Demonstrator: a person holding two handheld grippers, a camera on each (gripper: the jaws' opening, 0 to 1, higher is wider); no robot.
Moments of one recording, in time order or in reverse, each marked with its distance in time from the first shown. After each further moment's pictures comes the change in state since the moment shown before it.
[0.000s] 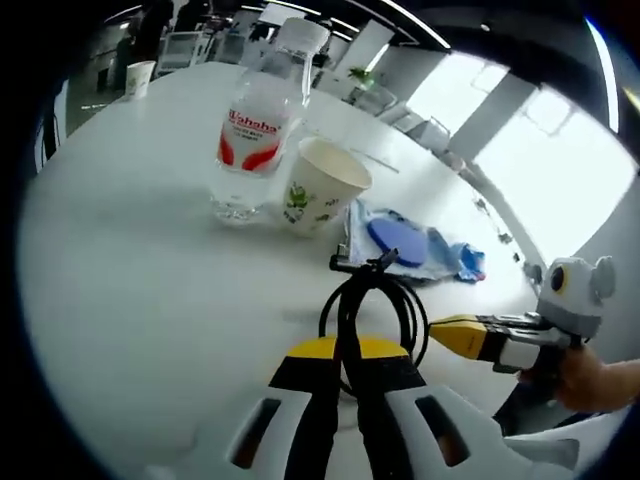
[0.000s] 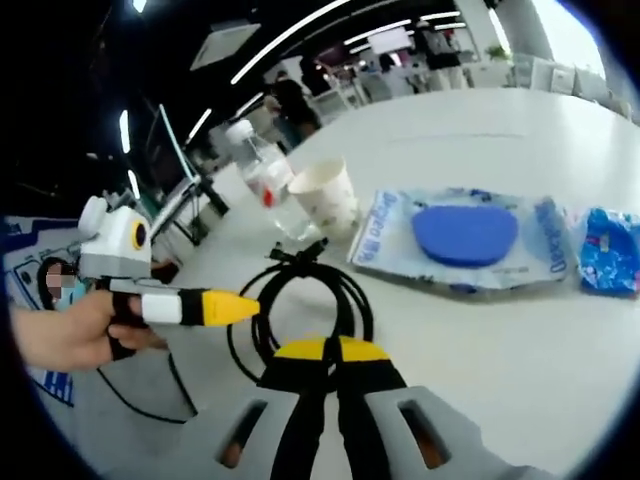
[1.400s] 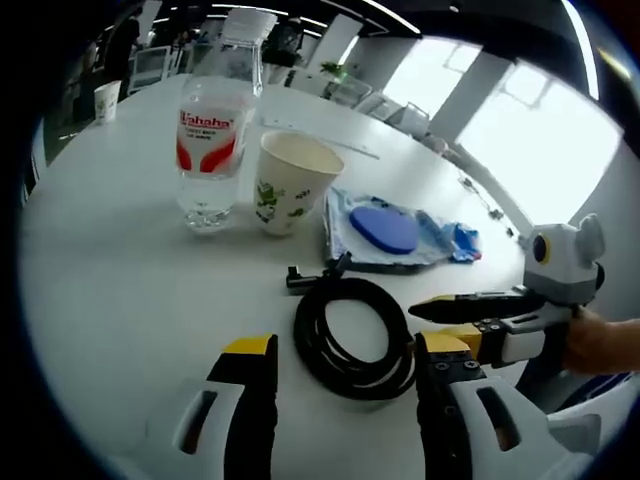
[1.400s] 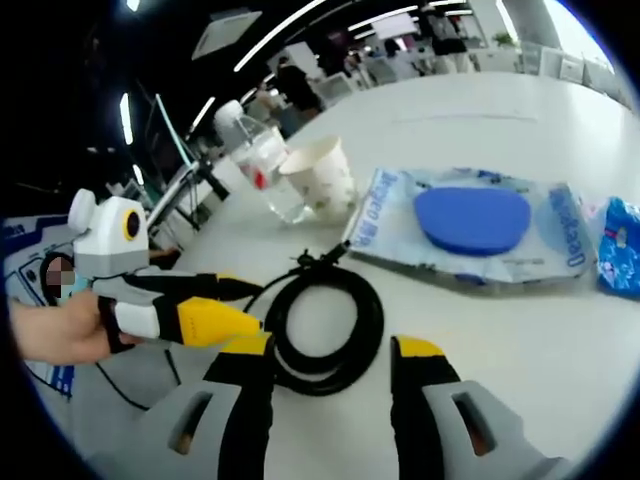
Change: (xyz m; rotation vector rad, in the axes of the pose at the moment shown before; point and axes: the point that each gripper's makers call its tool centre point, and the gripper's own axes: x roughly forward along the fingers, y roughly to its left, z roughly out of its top) left arm 0.022 -0.008 -0.006 0.121 0.029 -0.031; right arm 0.022 -0.012 -0.015 -0.003 0.092 0.033
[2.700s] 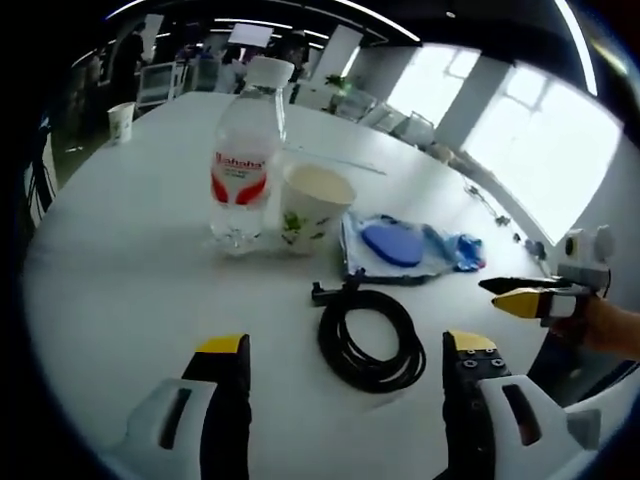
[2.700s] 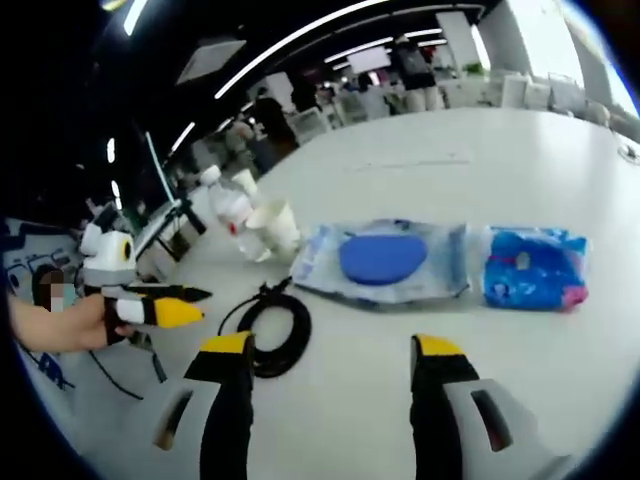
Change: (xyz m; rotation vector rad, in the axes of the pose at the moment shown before) left arm -0.030 0.011 0.014 0.033 -0.053 0.048; right arm -0.083 -0.043 0.024 0.007 -0.153 -0.126
